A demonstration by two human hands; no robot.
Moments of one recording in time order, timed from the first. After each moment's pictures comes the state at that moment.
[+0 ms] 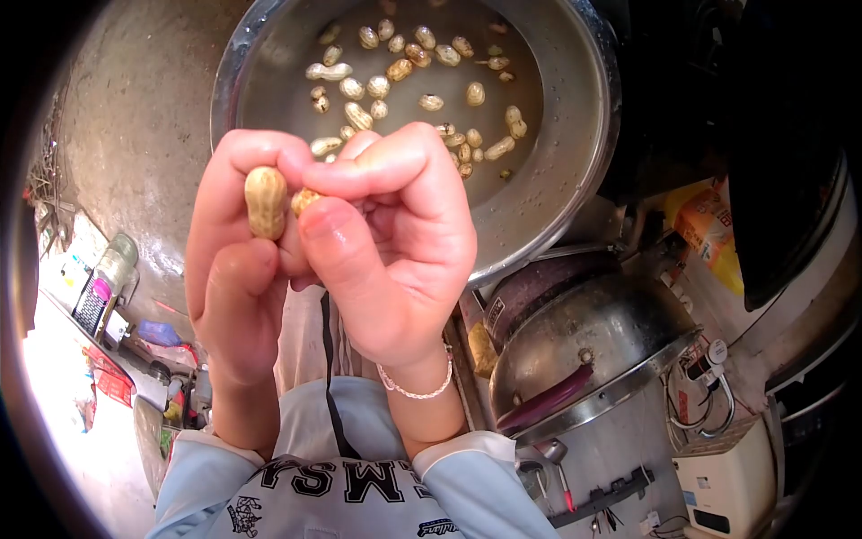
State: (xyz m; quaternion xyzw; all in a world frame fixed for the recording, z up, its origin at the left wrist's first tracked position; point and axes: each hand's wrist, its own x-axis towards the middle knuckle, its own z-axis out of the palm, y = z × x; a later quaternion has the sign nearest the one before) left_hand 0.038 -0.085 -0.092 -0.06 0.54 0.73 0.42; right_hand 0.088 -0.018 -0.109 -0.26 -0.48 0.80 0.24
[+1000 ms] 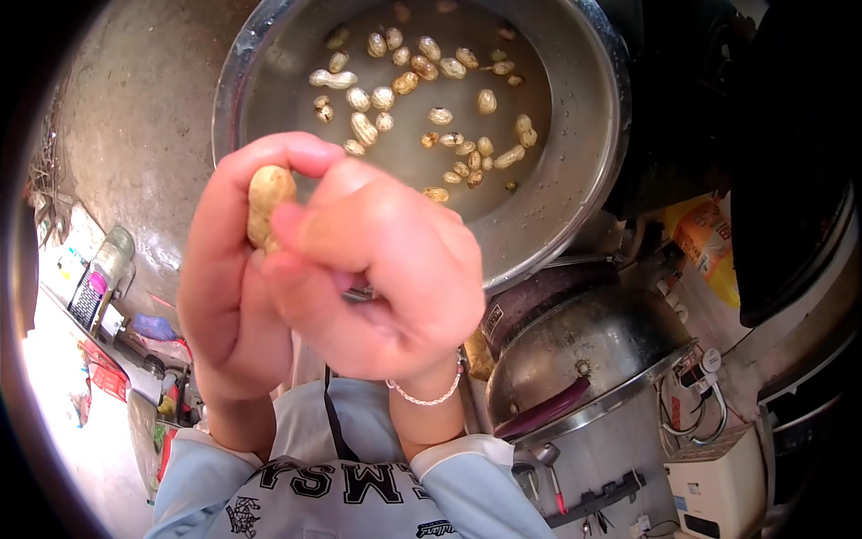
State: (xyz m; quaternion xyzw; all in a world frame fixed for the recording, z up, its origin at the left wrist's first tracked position) left_hand 0.032 -0.099 -0.100 0.12 0.62 0.67 0.40; right_hand 0.084 -0.018 -0.117 -0.21 -0.63 0.69 0.29
